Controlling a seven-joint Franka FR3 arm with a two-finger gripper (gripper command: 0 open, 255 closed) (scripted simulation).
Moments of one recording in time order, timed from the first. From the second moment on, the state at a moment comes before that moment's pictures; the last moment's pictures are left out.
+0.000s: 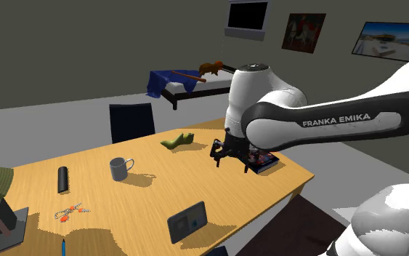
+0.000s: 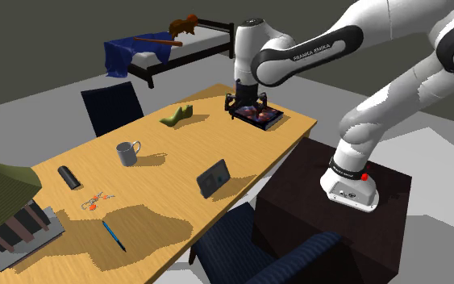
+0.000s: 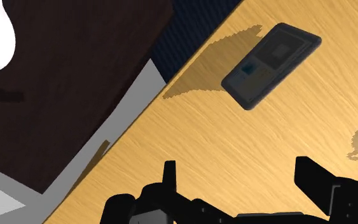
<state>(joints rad) -0.22 -0.53 0.64 -2.50 0.21 2.08 1.15</state>
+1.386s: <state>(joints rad) -0.20 0.54 0.72 -2.09 -0.45 2.31 2.45</state>
